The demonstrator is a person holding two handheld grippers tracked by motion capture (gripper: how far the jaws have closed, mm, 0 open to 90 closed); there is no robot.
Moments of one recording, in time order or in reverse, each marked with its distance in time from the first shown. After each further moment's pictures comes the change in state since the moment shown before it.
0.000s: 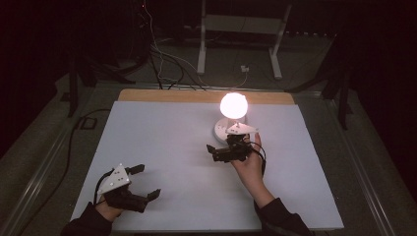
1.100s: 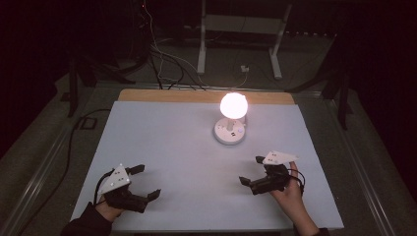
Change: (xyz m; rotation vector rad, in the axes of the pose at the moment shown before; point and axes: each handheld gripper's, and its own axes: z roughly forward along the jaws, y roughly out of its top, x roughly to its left) left arm 0.000 0.000 0.000 0.002 0.001 0.006; right arm -0.030 -0.080 -0.092 0.062 0.132 -0.058
